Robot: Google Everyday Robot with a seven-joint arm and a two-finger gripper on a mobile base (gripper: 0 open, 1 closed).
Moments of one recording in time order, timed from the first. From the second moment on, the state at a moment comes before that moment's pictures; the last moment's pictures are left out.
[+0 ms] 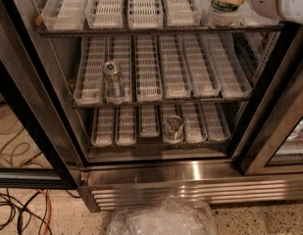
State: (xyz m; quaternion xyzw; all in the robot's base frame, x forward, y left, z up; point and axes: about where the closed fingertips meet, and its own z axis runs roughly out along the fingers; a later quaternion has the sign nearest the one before) arm 0.596 -0.186 1.104 -0.06 0.77 0.06 0.63
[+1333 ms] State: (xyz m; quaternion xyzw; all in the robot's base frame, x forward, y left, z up) arm 0.632 -0.161 1.093 -0.01 0.77 0.01 0.64
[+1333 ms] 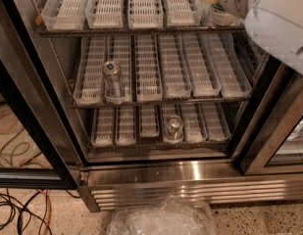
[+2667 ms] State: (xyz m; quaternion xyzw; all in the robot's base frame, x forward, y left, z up) arm 0.664 -0.174 1.051 0.05 0.78 -0.03 0.62
